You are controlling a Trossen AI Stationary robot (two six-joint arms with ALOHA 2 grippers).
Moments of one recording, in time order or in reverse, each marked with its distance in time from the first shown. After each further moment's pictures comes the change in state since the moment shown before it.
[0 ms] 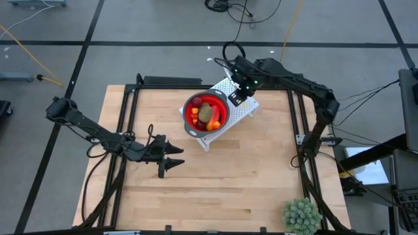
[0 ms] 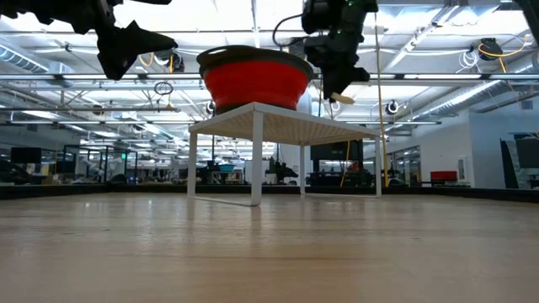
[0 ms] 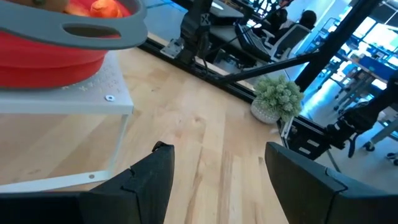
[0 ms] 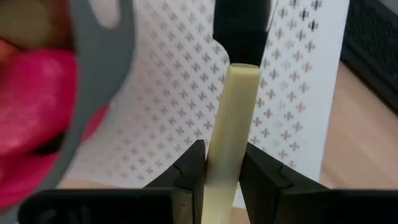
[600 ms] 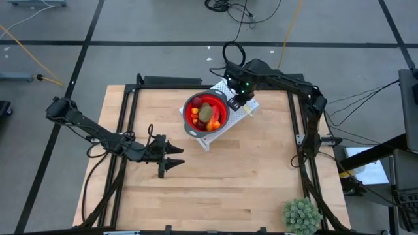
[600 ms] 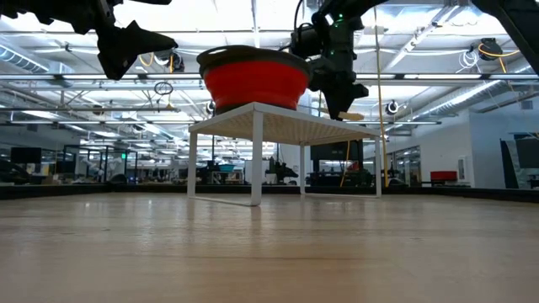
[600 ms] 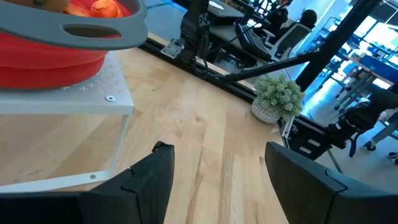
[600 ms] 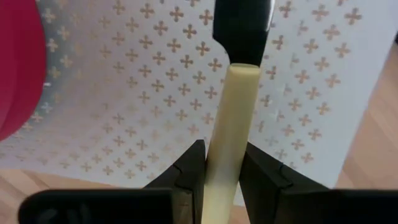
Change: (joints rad) left arm 0.000 0.000 0.000 -0.002 0.000 0.004; right arm -0.005 0.163 0.084 -0.195 -0.006 -0.048
